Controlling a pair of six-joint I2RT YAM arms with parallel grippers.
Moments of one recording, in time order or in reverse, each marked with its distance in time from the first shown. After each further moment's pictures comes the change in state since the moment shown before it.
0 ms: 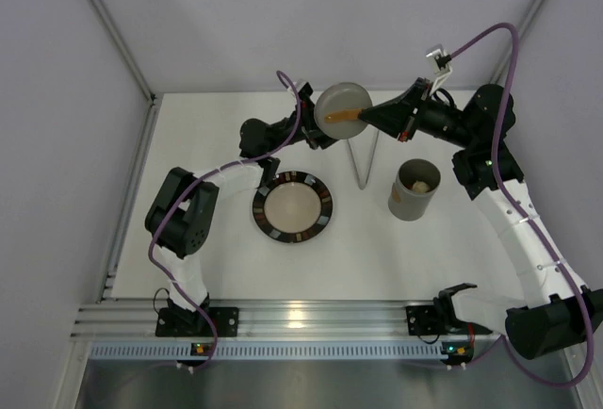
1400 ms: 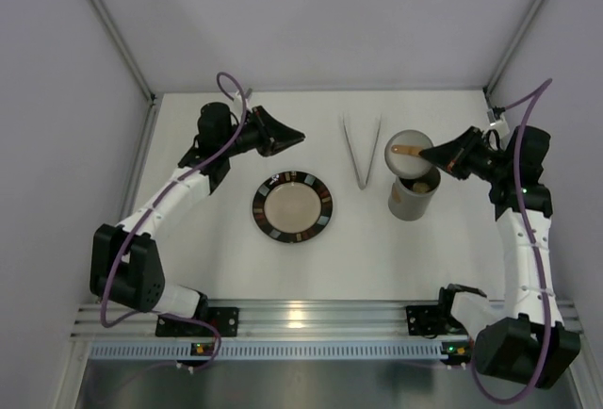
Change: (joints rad) left arm 0.205 -0.444 -0.127 -1.123 -0.169 0.888; right arm -0.505 -0.164 -0.256 -0.490 0.022 0.081
